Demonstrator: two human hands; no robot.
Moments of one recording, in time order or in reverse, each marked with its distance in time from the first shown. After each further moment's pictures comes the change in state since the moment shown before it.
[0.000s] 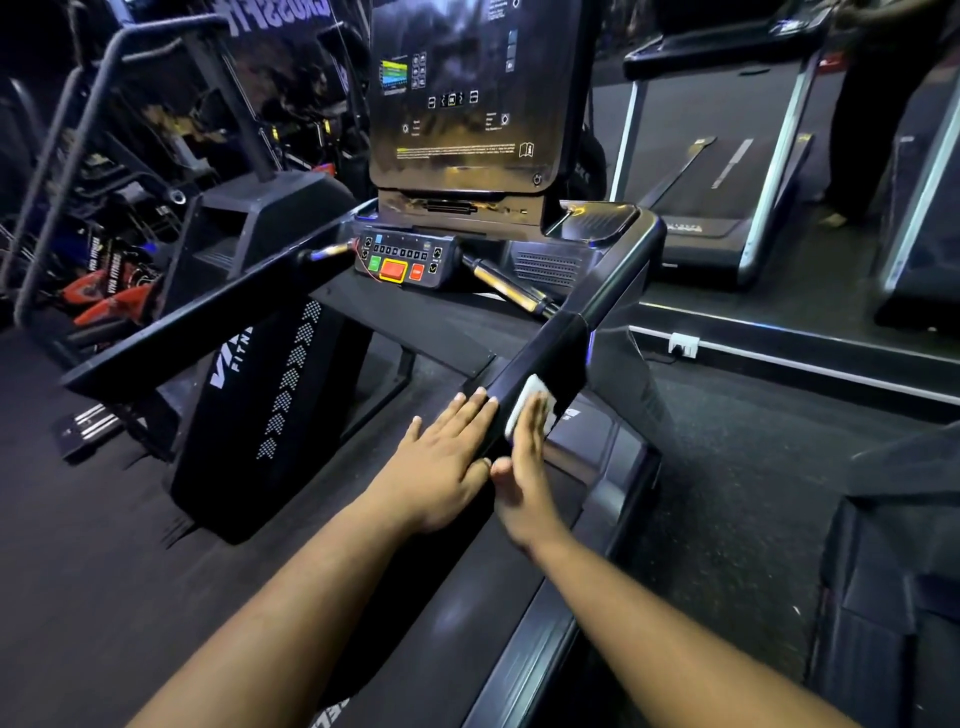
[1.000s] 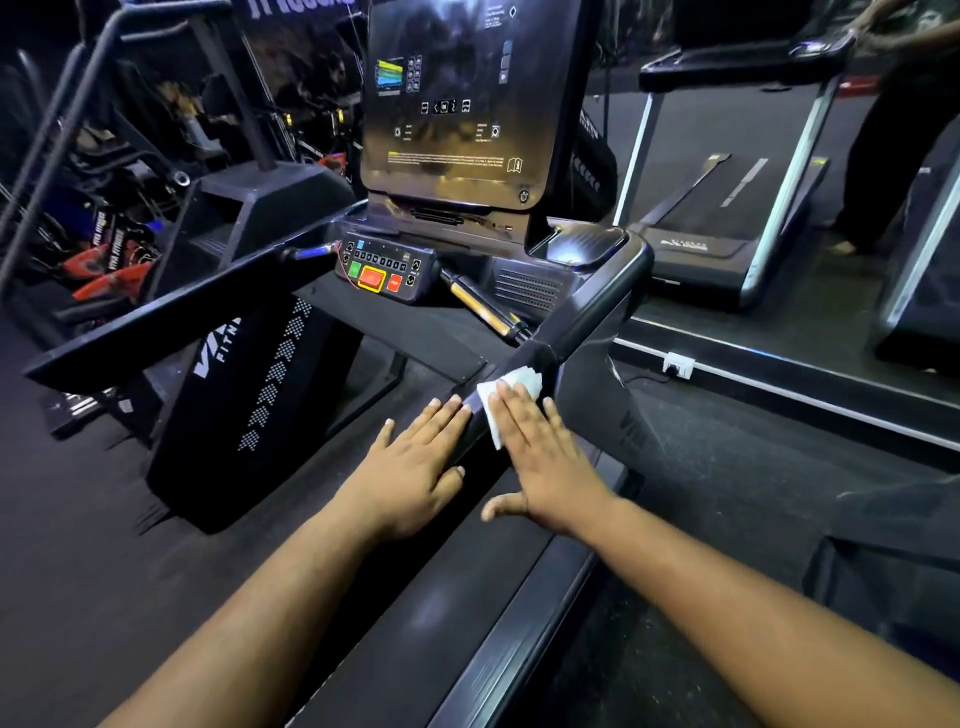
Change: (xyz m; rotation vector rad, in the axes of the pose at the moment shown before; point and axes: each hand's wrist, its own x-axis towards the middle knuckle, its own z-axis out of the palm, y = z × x) left_hand 0.047 0.012 0.004 0.043 0.025 -0.061; right_hand 0.076 0.032 -0.115 -0.939 -0.508 -0.388
